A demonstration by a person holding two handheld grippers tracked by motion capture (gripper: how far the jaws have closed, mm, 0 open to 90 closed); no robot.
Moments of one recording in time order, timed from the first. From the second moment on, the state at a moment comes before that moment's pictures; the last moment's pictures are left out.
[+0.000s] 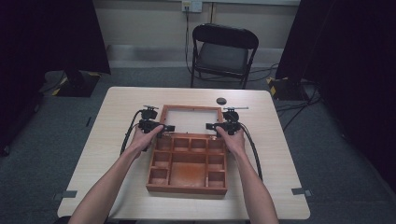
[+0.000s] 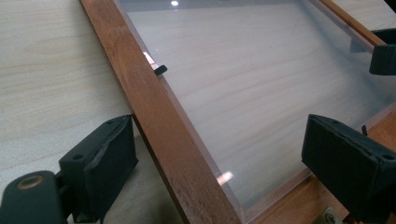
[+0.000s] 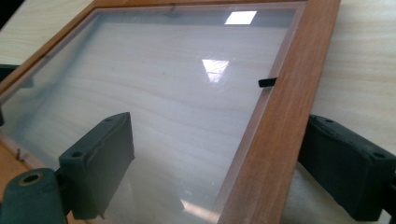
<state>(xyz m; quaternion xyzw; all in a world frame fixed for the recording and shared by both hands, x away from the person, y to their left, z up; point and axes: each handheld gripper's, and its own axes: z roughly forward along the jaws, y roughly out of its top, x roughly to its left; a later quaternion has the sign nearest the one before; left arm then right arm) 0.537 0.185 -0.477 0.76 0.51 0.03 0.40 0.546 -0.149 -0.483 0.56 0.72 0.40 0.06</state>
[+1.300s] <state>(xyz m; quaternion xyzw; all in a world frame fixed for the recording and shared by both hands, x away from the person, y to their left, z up) 0.528 0.188 -0.455 0.75 0.49 0.07 0.44 0.526 -0.151 -0.446 0.52 0.71 0.45 0.15</state>
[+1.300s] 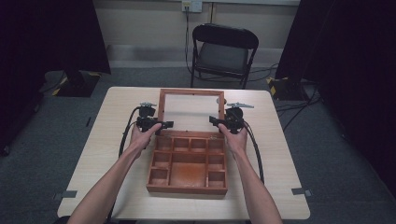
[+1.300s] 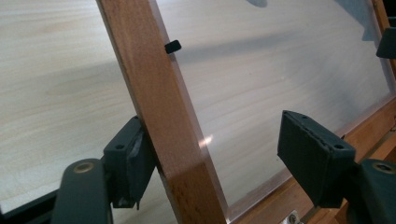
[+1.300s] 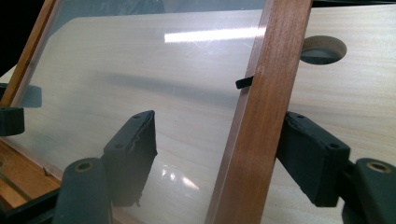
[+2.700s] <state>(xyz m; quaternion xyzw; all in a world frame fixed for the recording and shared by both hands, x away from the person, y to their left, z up) 0.502 0.206 -0.427 0.75 0.45 0.10 0.48 0.494 -0.164 -0.407 0.50 0.70 0.49 0.14</state>
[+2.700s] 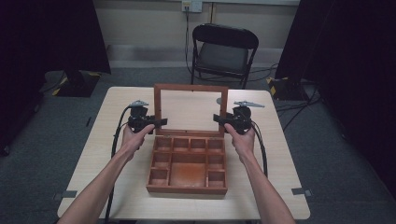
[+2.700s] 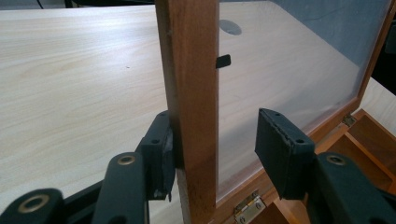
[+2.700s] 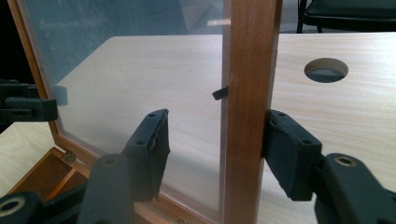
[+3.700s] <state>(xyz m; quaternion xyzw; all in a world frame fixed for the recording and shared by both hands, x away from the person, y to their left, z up) 0.480 0.214 -0.419 0.76 0.41 0.10 0.49 0.469 -0.165 -0.395 0.49 0.71 0.50 0.14</state>
